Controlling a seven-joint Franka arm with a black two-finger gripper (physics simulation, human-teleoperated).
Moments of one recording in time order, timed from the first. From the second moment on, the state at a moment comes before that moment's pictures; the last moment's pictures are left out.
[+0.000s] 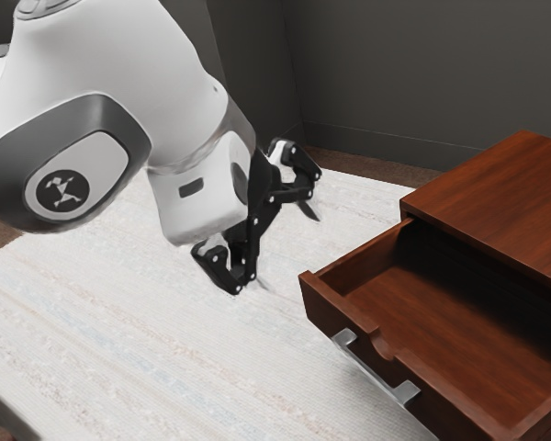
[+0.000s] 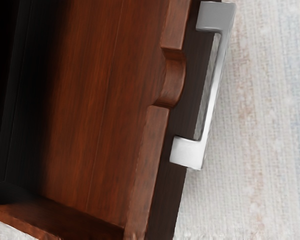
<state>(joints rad) -0.41 -0.31 0.05 -1.83 0.13 1.91 1.27</state>
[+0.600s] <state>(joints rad) -0.41 -0.11 0.34 -1.43 0.16 1.57 0.77</state>
